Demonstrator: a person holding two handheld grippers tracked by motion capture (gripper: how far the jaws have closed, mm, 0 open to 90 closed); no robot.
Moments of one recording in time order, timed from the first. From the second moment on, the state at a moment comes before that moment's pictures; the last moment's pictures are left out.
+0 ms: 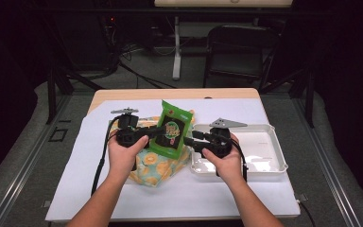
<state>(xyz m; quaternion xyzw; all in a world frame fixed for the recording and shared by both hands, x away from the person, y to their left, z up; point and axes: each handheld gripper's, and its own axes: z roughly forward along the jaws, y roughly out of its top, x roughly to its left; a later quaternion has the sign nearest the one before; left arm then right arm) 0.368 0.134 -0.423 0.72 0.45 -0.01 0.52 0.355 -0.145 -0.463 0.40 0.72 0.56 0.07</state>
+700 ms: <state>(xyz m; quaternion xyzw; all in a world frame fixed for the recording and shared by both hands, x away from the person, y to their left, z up) 0.371 0.098 -0.423 0.73 0.40 -0.02 0.55 0.359 -0.174 -0.470 0.45 0.68 0.58 0.01</state>
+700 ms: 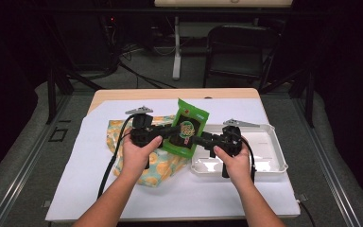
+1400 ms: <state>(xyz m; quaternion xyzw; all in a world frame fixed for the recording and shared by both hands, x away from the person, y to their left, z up) 0.389 0.059 -0.435 0.74 0.37 -0.01 0.56 0.372 -0.203 -0.477 0.50 0.64 0.59 -0.03</state>
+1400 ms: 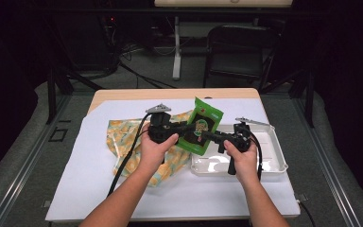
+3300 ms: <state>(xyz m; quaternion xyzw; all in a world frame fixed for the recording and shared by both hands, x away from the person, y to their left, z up) 0.431 -0.011 -0.493 0.77 0.44 -0.01 0.47 0.391 -0.257 -0.503 0.58 0.64 0.50 0.07</state>
